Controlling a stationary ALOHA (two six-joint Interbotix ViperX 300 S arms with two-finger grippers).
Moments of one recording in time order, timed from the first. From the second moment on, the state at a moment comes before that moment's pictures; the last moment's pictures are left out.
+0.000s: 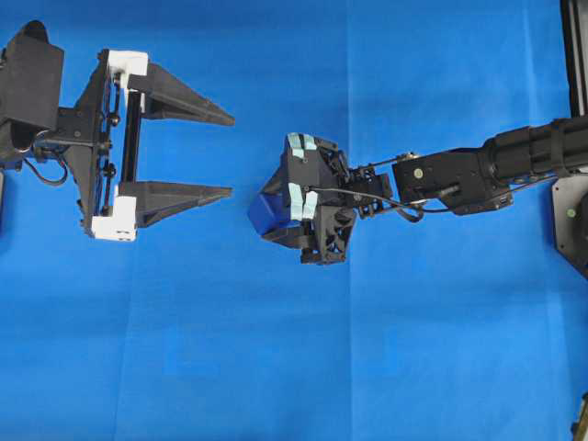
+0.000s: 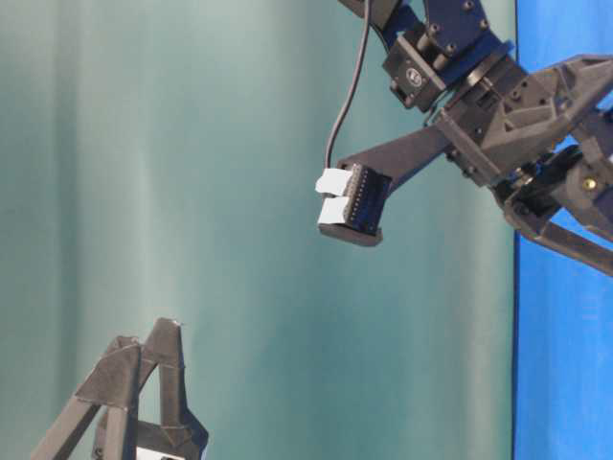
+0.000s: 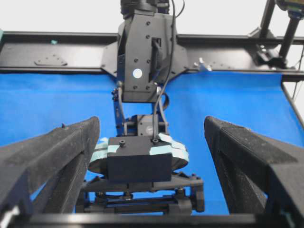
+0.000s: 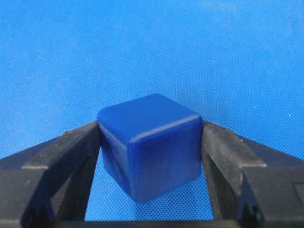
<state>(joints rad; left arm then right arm) -0.02 -0.47 0.77 0.01 -0.25 -0.02 -0.04 0.27 0.60 -0.36 -0.24 0.49</state>
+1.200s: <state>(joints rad) -0.02 -0.47 0.77 0.01 -0.25 -0.02 -0.04 0.20 0.61 -0.35 -0.21 0.49</state>
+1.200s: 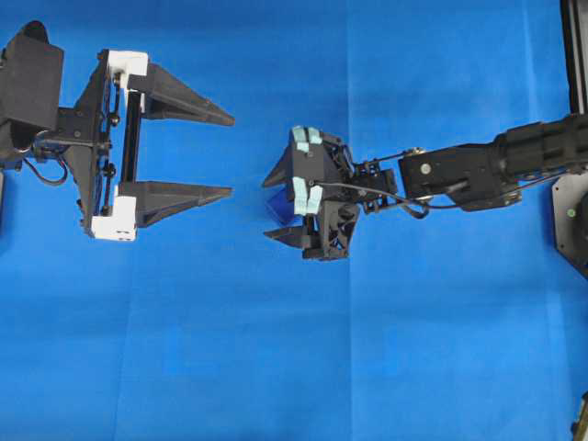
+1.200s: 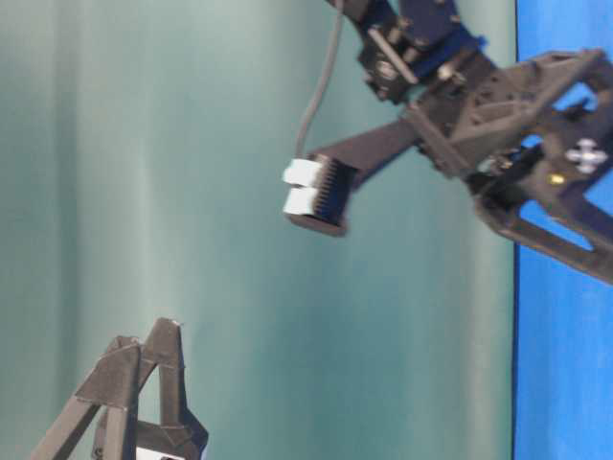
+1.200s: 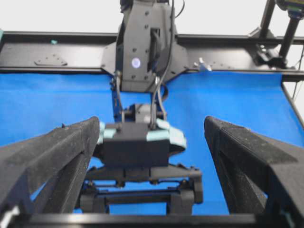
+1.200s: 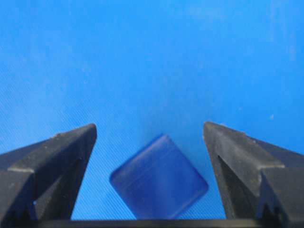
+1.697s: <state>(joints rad) -0.02 -0.47 0.77 0.01 -0.25 -0.02 -0.04 -0.18 0.65 -0.35 0.06 0.48</state>
